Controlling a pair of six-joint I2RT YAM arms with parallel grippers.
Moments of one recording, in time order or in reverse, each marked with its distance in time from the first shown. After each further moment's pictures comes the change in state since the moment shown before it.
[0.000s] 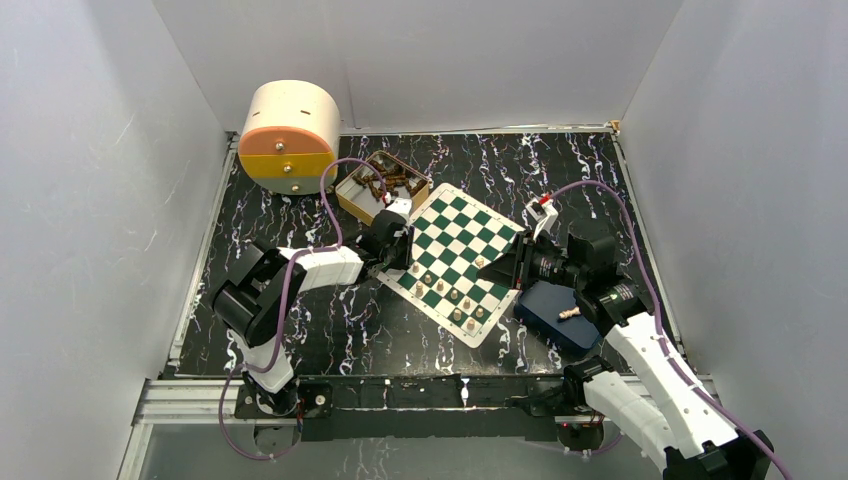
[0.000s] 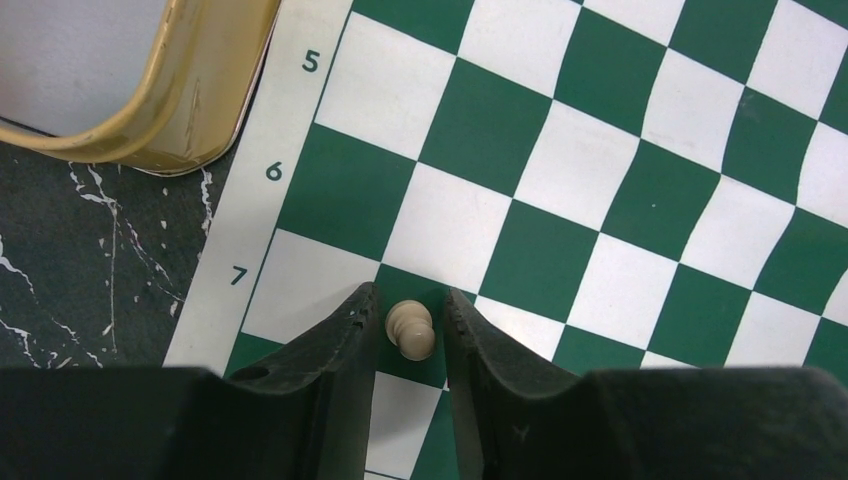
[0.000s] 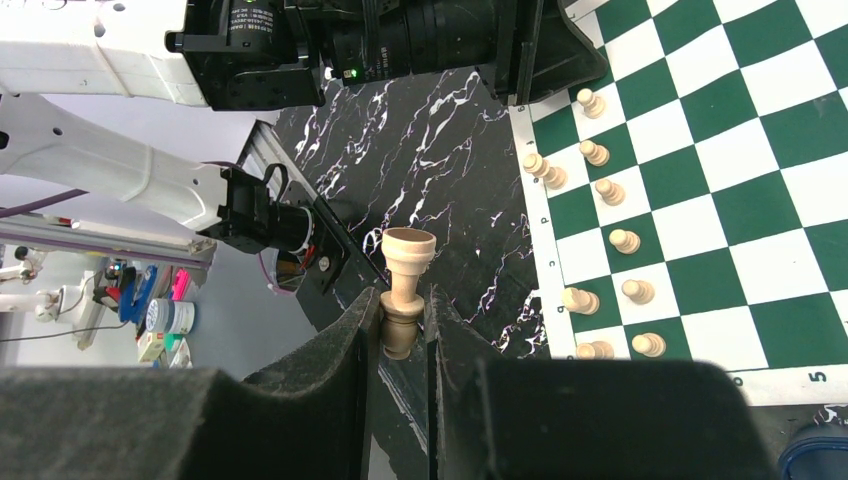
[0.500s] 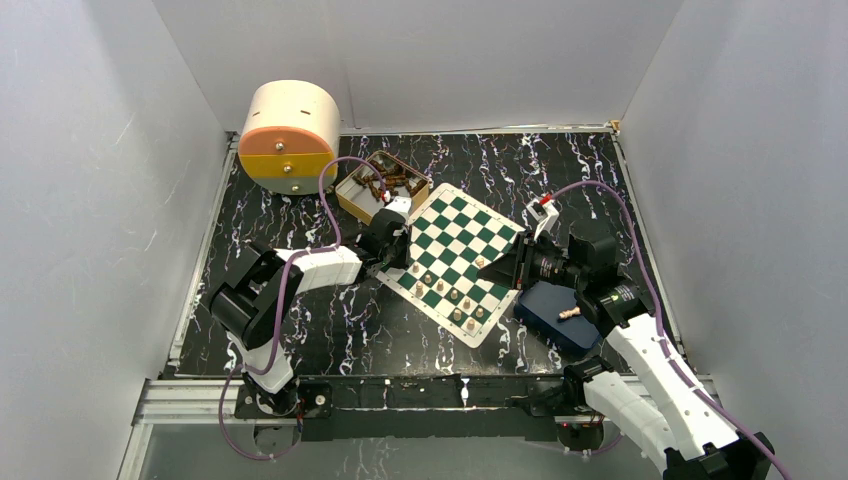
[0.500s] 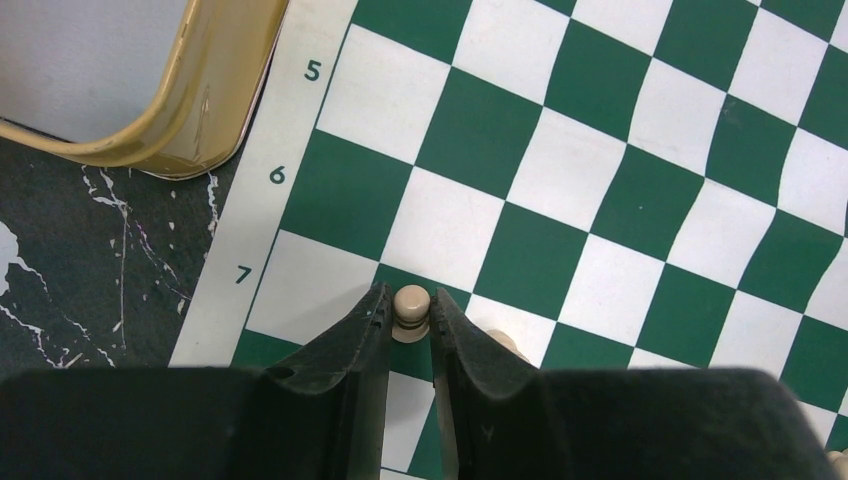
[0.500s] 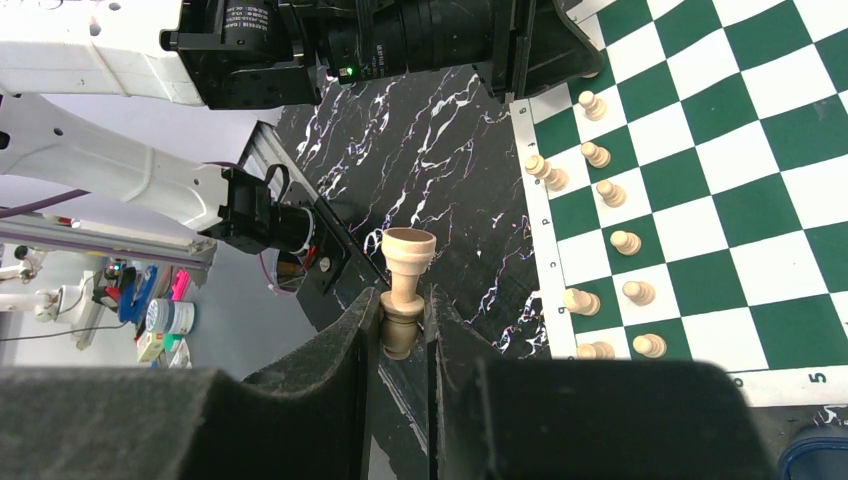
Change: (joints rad) left arm 0.000 -0.018 0.001 -0.007 0.000 -0.001; right arm 0.000 -0.009 0.000 -0.001 0.000 0.000
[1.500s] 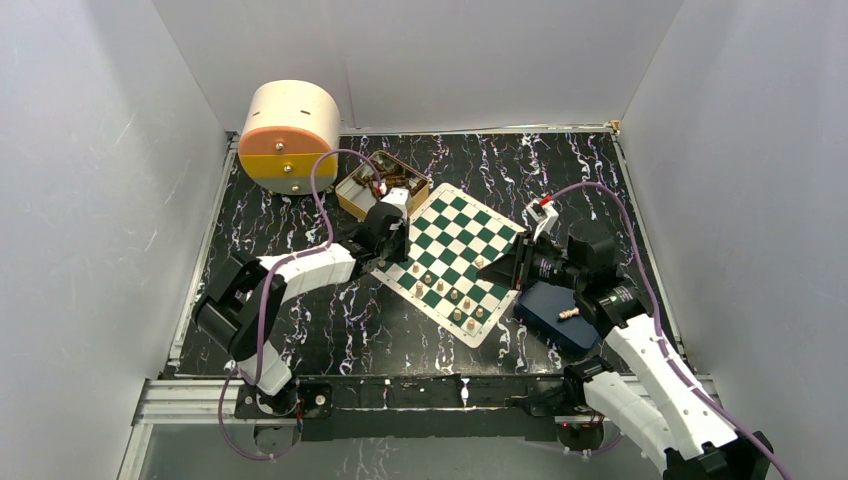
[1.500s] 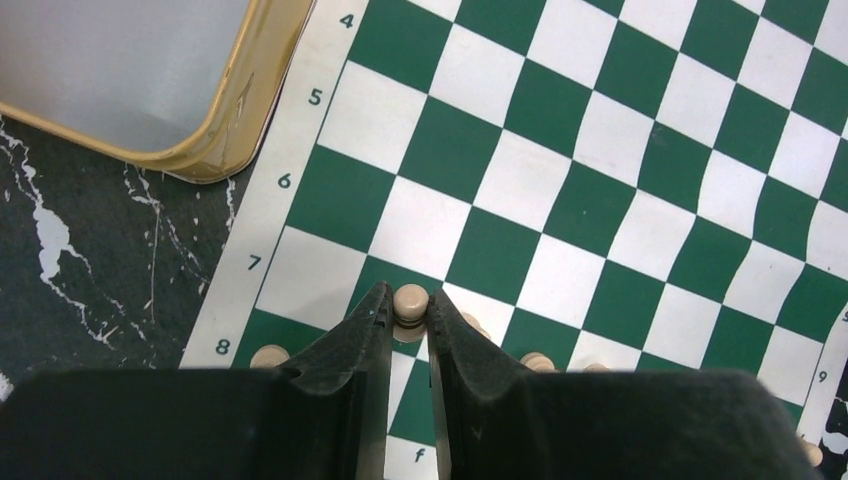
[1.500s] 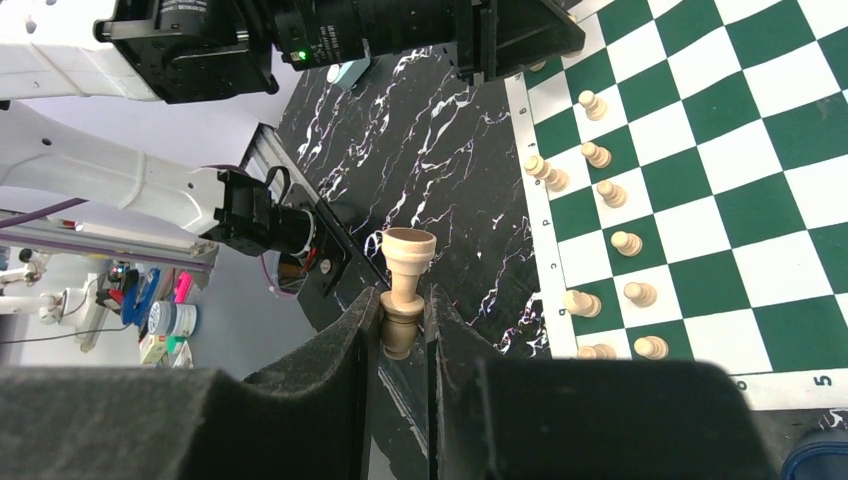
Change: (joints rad) left arm 0.000 -0.095 0.031 -0.097 -0.001 -0.027; right arm 0.000 -0.002 -0.022 0.026 0.000 0.014
